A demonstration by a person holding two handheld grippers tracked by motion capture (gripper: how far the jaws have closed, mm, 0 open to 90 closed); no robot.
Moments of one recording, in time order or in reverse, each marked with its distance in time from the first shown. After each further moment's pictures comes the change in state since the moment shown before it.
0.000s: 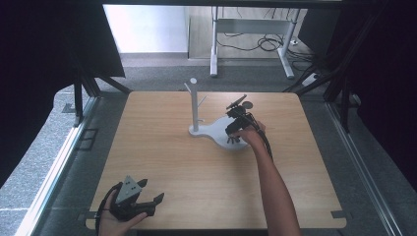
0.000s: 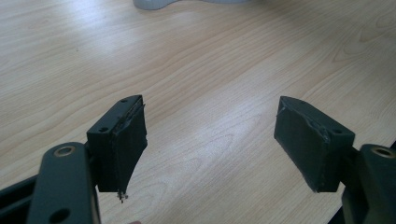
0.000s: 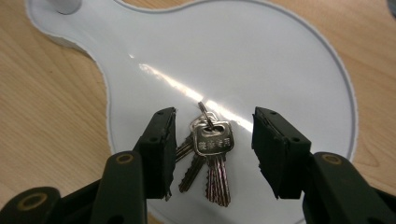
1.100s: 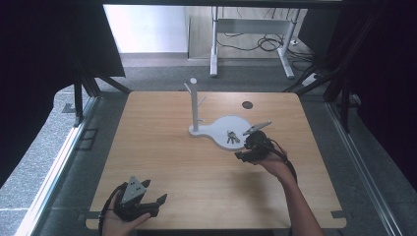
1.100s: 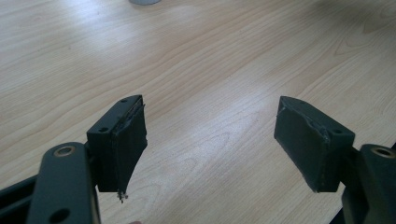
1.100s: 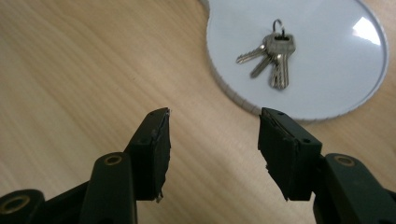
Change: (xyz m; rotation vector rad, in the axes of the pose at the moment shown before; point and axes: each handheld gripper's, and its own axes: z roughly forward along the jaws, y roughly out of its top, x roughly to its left) left arm -0.006 0.001 0.007 0.018 0.007 0.020; right arm 0.019 -0.109 -0.071 -0.188 0.150 -0.162
